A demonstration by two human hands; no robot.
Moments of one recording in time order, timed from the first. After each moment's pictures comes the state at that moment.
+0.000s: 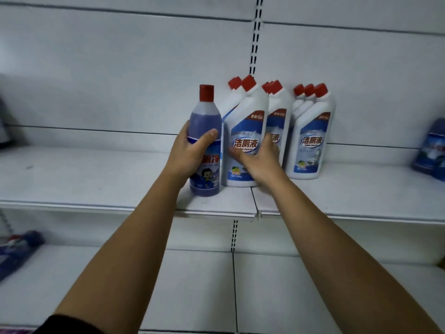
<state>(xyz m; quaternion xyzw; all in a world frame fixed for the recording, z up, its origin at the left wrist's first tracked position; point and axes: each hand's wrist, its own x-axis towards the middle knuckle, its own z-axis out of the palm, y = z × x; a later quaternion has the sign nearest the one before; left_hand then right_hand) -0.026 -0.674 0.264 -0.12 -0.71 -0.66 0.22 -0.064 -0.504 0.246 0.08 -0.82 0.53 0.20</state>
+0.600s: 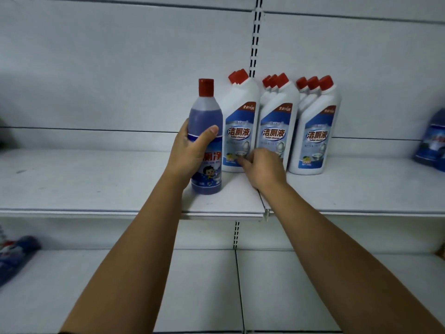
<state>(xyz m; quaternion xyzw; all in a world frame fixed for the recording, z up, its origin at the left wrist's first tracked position) -0.047 -0.680 0.256 -0.11 -0.69 -0.68 0.21 -0.083 -0.508 0.224 0.03 -0.94 0.24 0.25</state>
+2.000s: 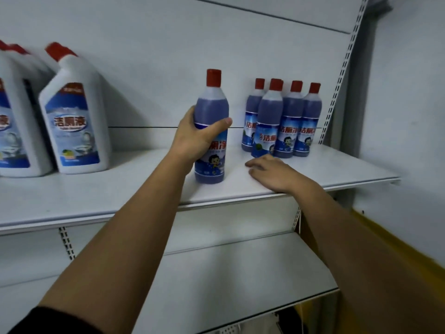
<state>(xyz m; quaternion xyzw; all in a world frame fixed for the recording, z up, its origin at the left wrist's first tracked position) -0.071 -0.199 0.265 -0.19 -0.70 -0.68 0.11 -0.056 0.020 0.212 0.01 -0.99 0.12 0.08</state>
